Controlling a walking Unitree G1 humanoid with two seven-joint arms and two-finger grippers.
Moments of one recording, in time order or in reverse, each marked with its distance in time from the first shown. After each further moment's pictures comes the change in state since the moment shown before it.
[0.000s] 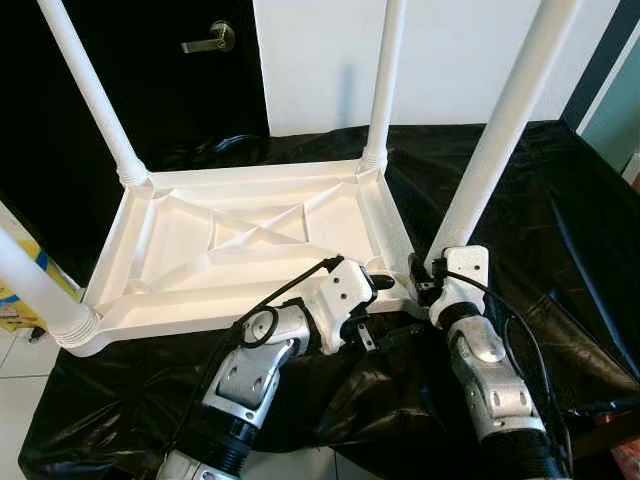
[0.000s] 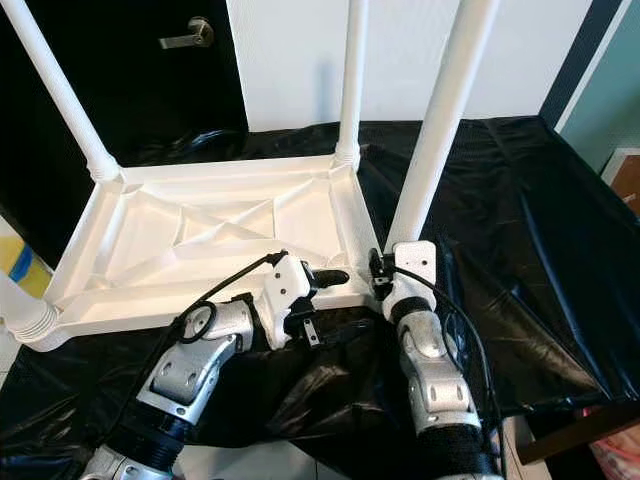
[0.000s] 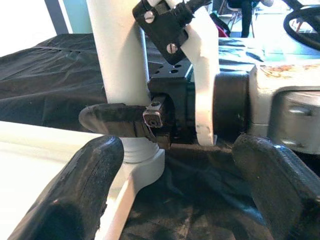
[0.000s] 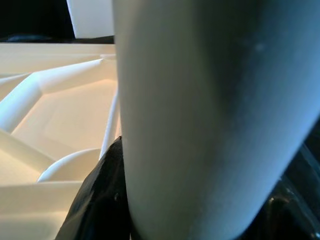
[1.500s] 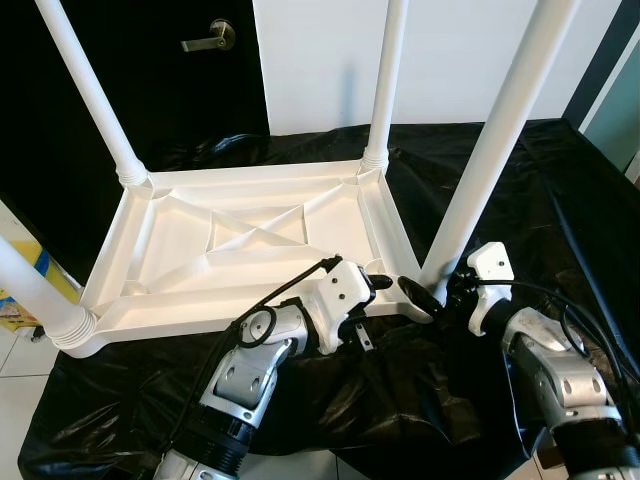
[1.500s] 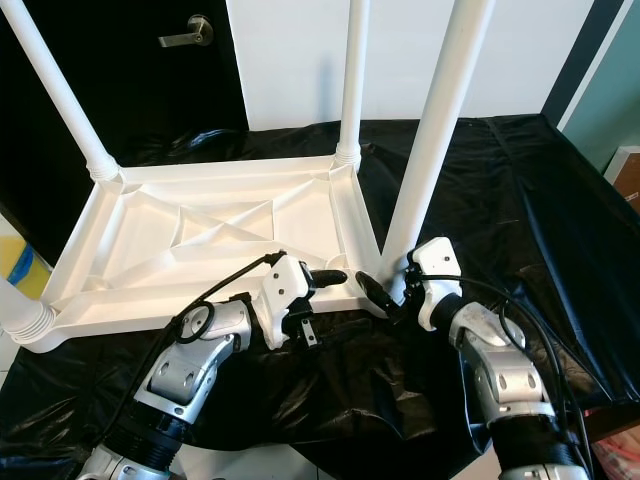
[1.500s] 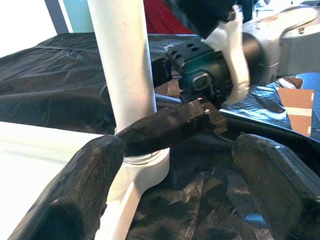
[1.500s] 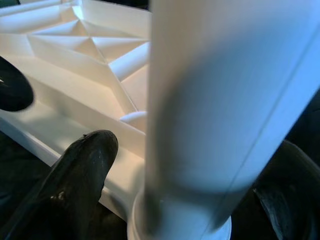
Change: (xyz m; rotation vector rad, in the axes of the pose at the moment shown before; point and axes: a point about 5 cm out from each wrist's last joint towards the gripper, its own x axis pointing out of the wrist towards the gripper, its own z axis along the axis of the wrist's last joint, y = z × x) left arm -0.002 0.001 0.001 0.010 0.005 0.001; right arm 0.004 -0.048 0.010 -0.146 0.073 0.632
